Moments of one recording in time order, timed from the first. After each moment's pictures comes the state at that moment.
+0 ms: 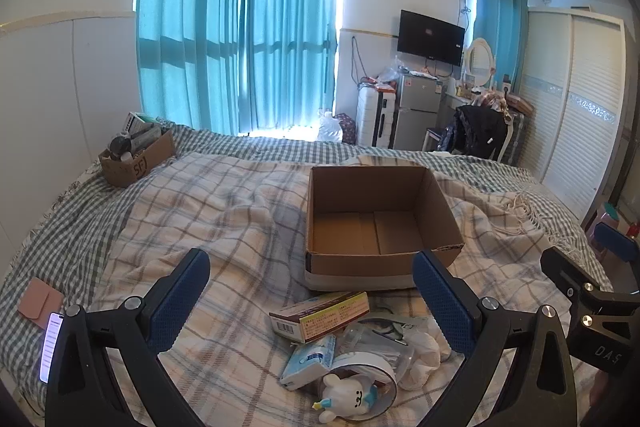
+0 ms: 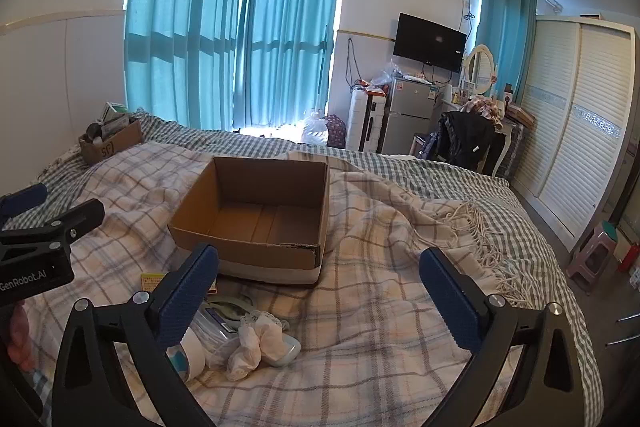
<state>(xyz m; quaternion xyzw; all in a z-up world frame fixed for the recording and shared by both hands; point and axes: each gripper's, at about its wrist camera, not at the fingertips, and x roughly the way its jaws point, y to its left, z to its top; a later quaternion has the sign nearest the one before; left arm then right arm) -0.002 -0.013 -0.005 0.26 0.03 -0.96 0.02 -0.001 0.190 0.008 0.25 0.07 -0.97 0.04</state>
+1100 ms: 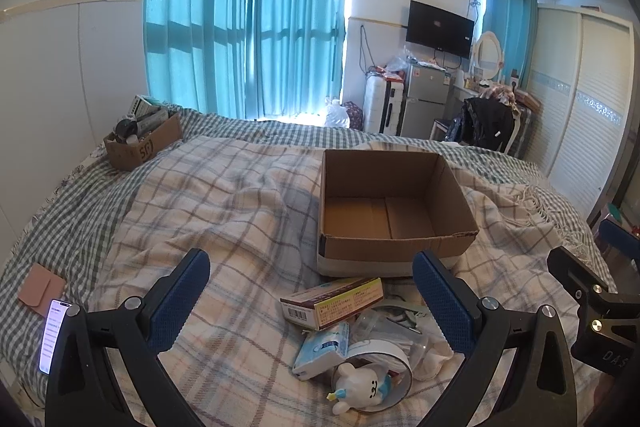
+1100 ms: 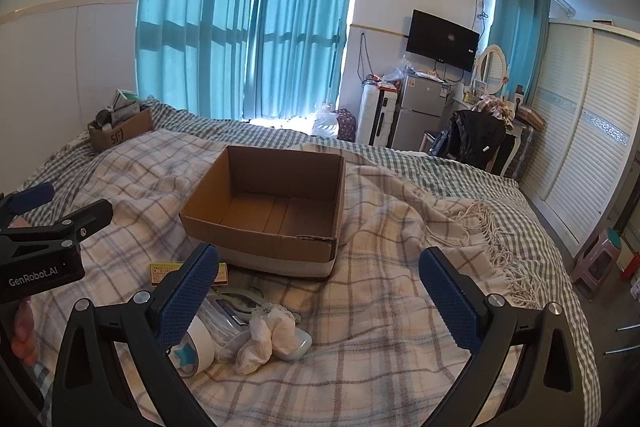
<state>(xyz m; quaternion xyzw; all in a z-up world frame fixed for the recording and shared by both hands) -0.004 -0.027 -0.020 0.29 0.04 -0.96 0.03 -0.003 0.176 0.002 0.26 0.08 -0.96 0.06</state>
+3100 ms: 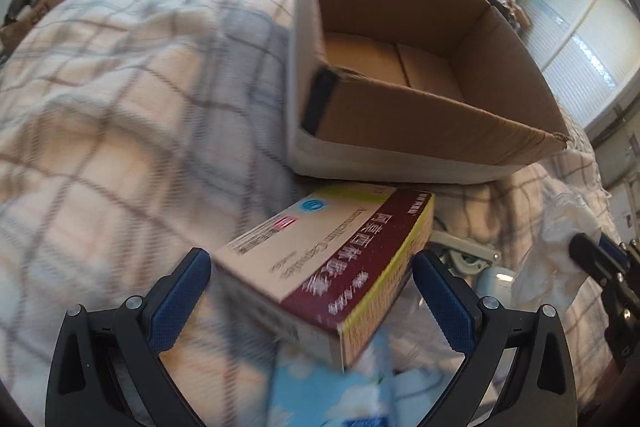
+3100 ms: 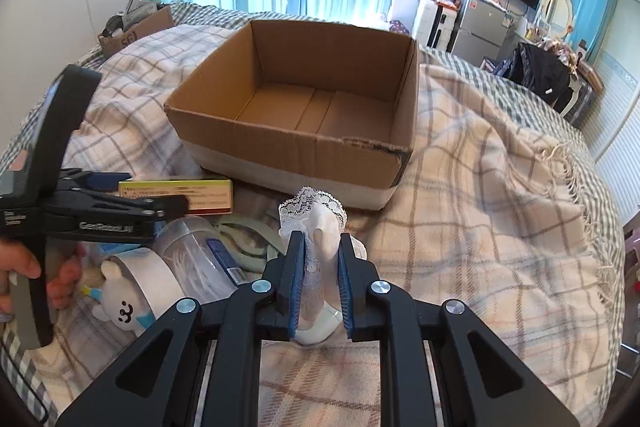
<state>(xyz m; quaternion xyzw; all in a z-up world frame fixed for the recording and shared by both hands) -0.132 -0.037 -0.174 0.52 0.09 -0.84 -0.07 -0.090 0.162 -0.101 0.43 0.11 -0.89 0.13</state>
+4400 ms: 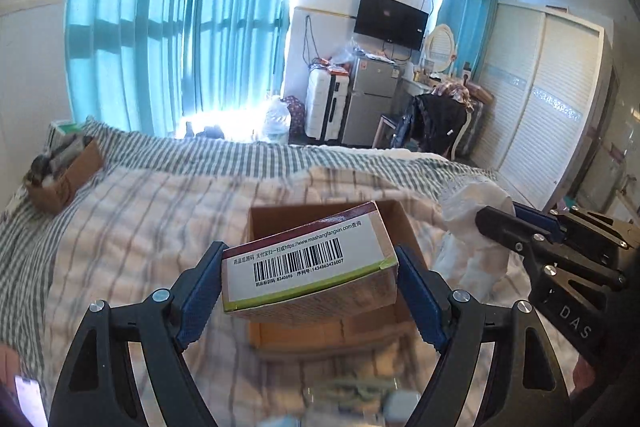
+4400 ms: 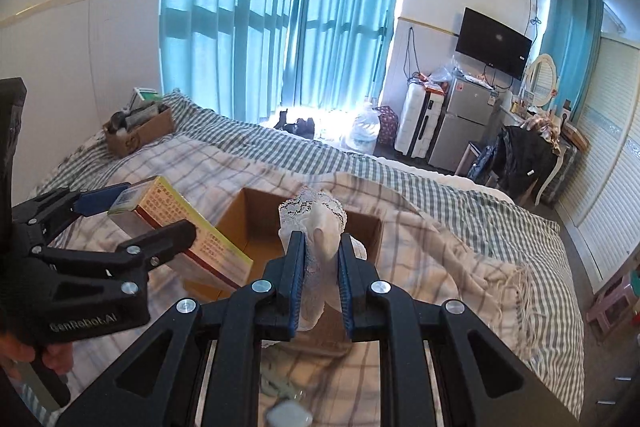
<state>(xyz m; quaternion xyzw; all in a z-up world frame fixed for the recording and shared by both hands) -0.151 -0.006 0.019 0.31 0.05 -0.95 -0.08 -0.142 0.142 0.052 0.30 0.11 -0.94 0.14</state>
